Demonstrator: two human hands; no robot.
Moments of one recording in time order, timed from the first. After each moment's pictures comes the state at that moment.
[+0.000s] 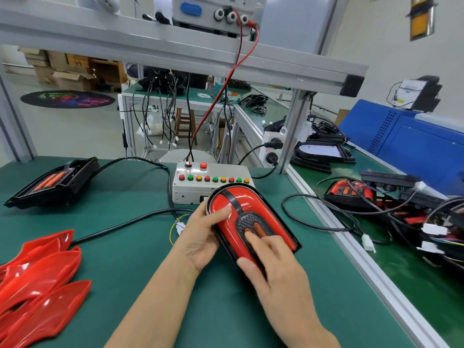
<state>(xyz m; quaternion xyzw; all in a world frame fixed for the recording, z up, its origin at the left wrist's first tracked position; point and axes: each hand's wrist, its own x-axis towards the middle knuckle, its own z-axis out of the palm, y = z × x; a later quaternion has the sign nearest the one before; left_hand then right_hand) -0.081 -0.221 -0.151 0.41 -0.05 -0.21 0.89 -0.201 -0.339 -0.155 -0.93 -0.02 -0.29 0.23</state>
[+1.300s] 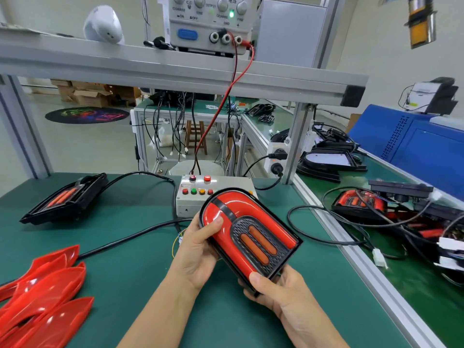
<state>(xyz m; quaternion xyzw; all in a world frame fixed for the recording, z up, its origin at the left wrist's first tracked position) -0.084 -0.216 -0.151 0.43 -0.07 -0.16 0.89 -0.190 -0.364 -0.164 -0.59 0.07 0.02 0.81</state>
